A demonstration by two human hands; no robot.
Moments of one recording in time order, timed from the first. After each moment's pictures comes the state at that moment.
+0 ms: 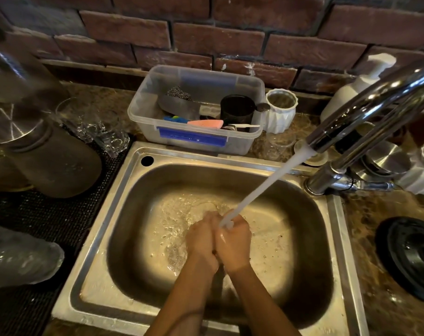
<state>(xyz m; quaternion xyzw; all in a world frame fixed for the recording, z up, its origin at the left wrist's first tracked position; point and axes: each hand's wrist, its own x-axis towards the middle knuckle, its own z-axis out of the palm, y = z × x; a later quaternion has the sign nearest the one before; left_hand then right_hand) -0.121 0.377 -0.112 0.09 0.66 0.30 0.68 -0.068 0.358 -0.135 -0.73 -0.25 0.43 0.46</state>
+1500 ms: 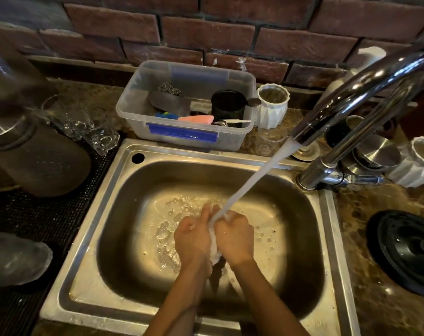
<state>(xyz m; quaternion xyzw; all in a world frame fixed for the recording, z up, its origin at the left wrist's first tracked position) -0.119 0.369 -0.124 0.18 0.68 0.38 0.60 -0.047 0.352 -0.118 -0.77 -0.34 0.41 0.34</state>
